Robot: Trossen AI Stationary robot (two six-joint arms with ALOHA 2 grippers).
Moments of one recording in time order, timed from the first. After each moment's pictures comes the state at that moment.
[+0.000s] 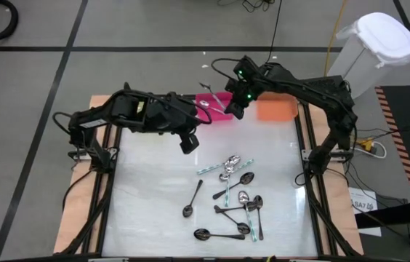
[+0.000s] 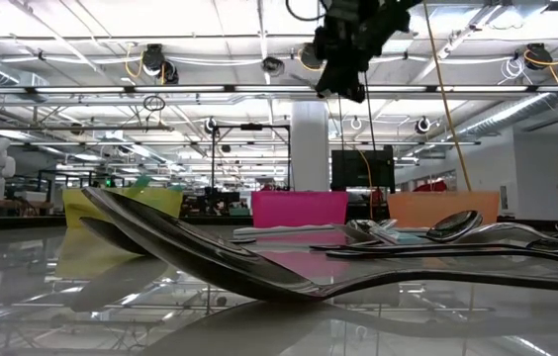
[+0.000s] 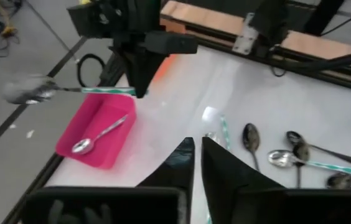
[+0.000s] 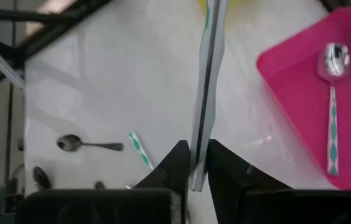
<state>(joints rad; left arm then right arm) -0.07 1.78 2.33 -1.31 -0.38 -0.32 -0.59 1.68 1.62 -0.94 -0.53 0.00</state>
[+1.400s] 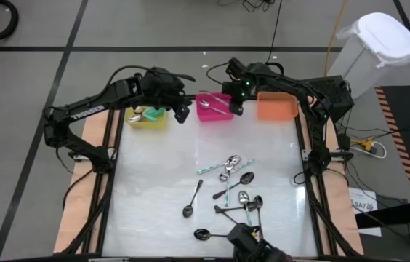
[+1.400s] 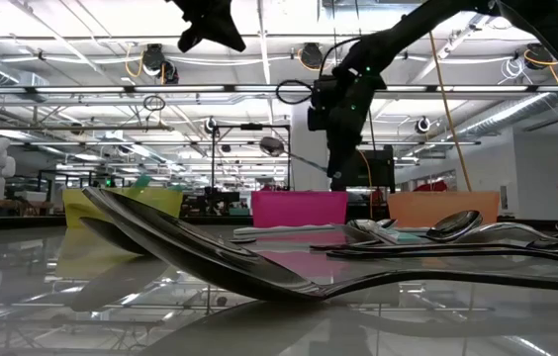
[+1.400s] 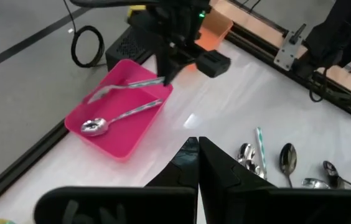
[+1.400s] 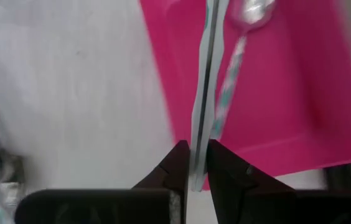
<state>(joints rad) 0.38 1.44 1.54 -0.76 0.01 -0.26 -0.73 1.99 1.69 -0.99 -0.33 -0.49</state>
